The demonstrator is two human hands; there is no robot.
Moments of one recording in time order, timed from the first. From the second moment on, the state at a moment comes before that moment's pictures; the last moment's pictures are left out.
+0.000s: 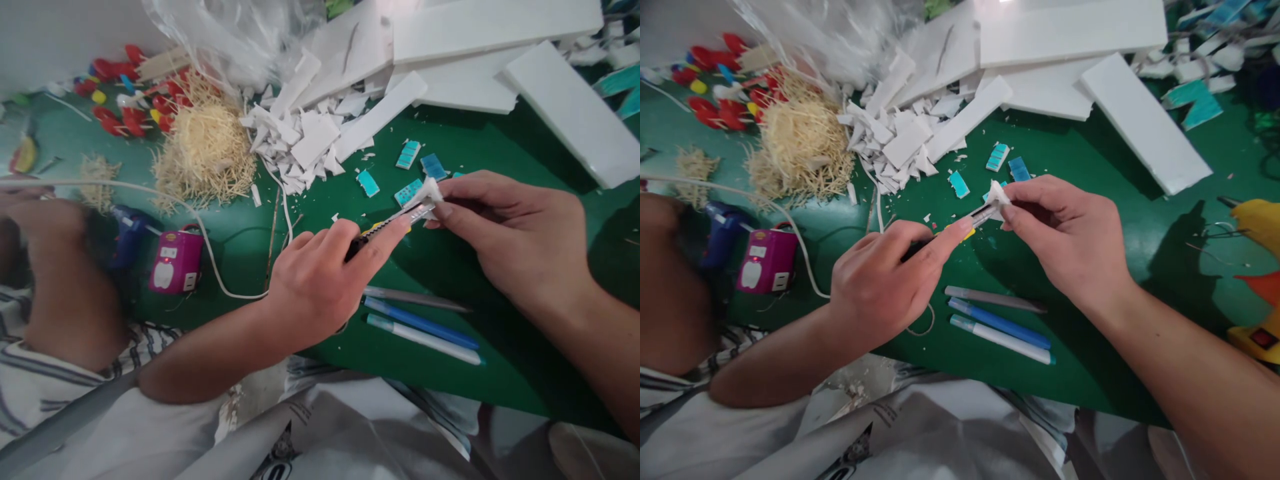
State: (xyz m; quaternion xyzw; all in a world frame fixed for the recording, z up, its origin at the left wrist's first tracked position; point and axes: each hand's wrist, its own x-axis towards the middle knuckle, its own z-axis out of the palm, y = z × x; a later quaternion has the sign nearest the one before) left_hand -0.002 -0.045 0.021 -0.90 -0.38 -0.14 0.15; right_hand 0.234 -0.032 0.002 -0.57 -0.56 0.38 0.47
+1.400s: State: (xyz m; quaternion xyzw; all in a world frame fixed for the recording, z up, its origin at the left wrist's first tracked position) left_hand -0.005 -0.046 0.022 -0.91 -0.37 -0.18 -0.11; right_hand 0.237 -0.034 -0.001 -0.58 -0.64 0.28 0.41
